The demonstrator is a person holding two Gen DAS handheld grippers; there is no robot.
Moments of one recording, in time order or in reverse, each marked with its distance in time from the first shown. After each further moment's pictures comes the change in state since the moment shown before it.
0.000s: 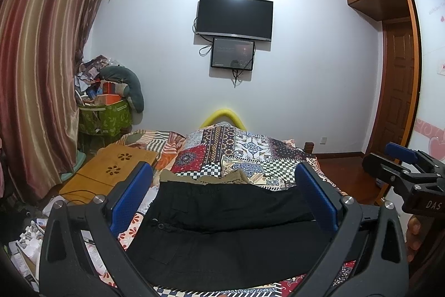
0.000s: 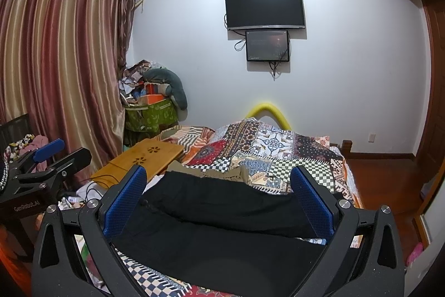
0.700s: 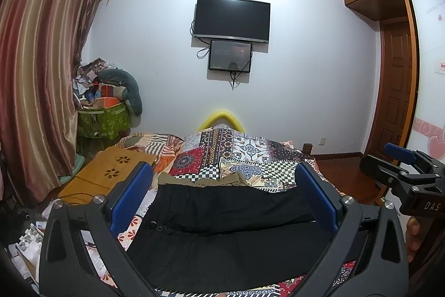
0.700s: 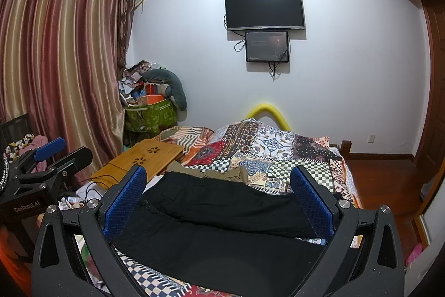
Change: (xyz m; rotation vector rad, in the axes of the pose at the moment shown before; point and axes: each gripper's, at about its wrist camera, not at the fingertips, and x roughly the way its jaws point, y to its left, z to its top) left arm -0.004 0.003 -0.001 0.008 -0.016 -0.011; right arm 0.000 -0.001 0.000 0.001 -0.002 0.000
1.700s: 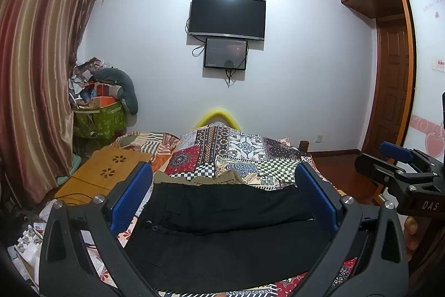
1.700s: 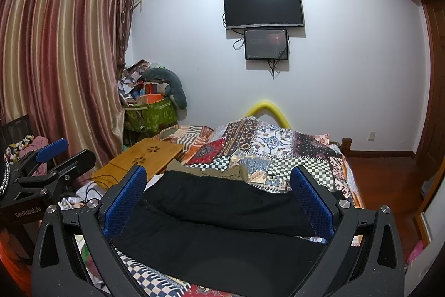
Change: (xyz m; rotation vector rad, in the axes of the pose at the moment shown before) left arm 0.002 -0.005 0.001 0.012 0.014 -0.019; right arm 0.002 -0.002 -0.002 0.004 0.008 0.006
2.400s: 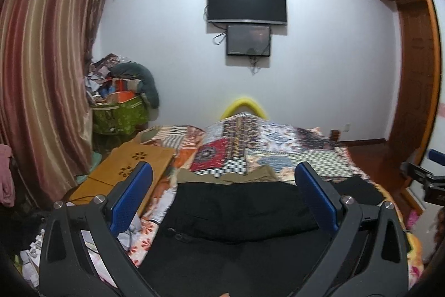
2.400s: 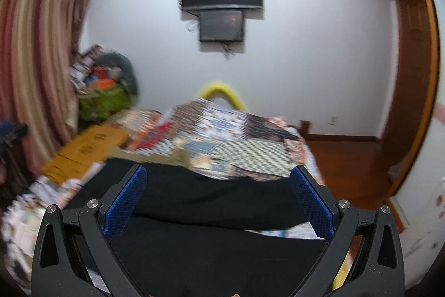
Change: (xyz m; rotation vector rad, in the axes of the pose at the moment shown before) left arm 0.088 0.031 -0.010 0.036 0.061 0.148; right arm 0.053 -0.082 -0.038 0.003 0.108 -0.289
